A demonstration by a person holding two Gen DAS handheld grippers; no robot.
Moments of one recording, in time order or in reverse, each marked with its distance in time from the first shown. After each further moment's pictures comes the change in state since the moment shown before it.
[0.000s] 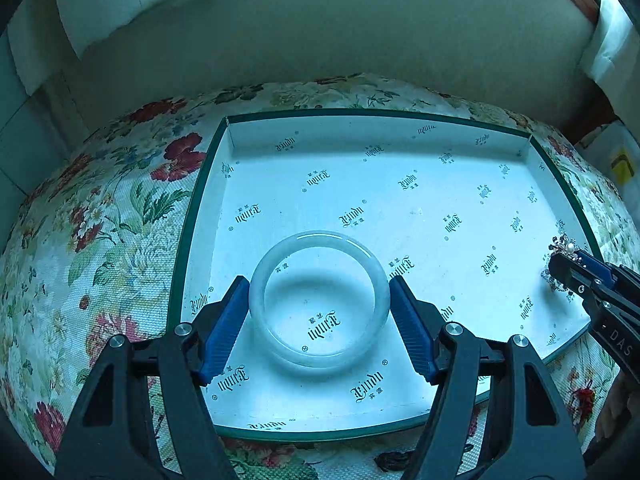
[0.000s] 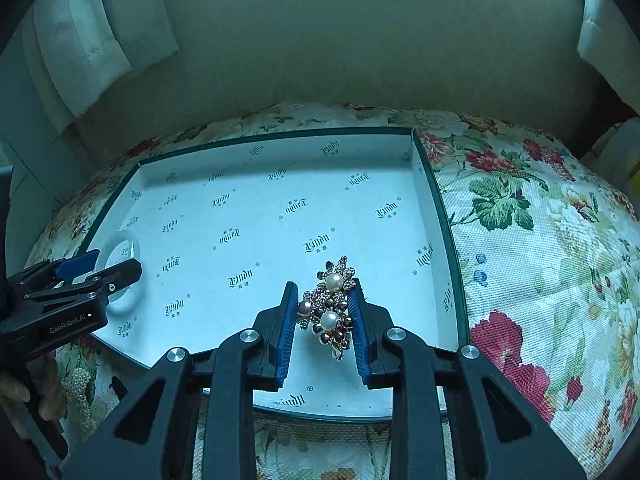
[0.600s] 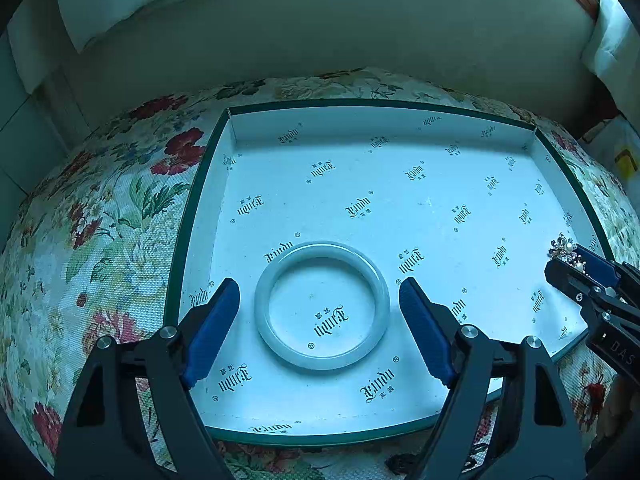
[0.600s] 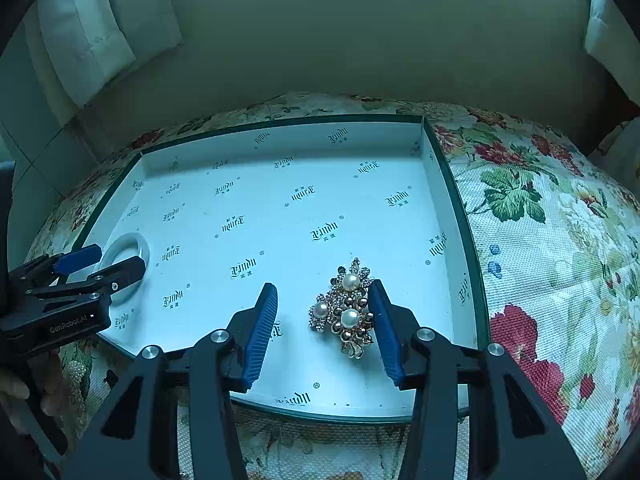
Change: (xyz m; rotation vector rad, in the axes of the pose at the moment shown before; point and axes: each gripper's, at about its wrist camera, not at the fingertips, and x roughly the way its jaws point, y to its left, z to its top) left arm 0.004 0.000 -0.005 0.009 -0.006 0.010; right arm 0.008 0.003 -0.007 -0.017 -0.004 0.012
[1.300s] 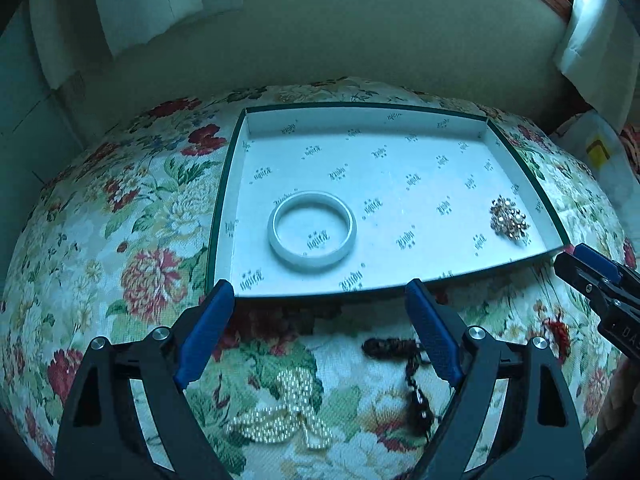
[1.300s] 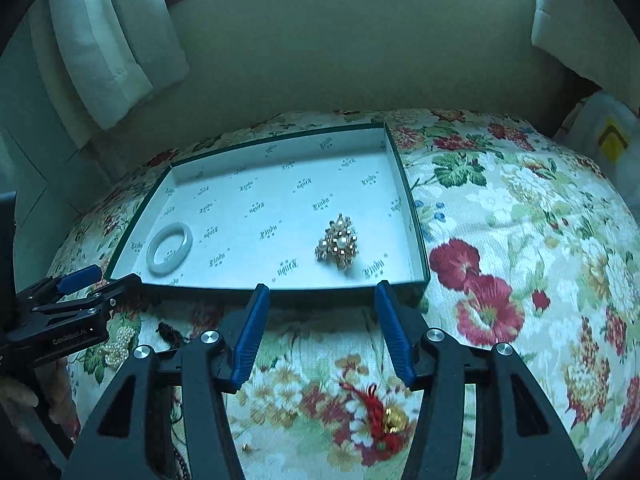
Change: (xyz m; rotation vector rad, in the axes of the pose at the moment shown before) left arm -0.076 -0.002 -0.045 0.007 -0.012 -0.032; right arm -0.084 -0.006 -0.044 0.088 -0.041 0.010
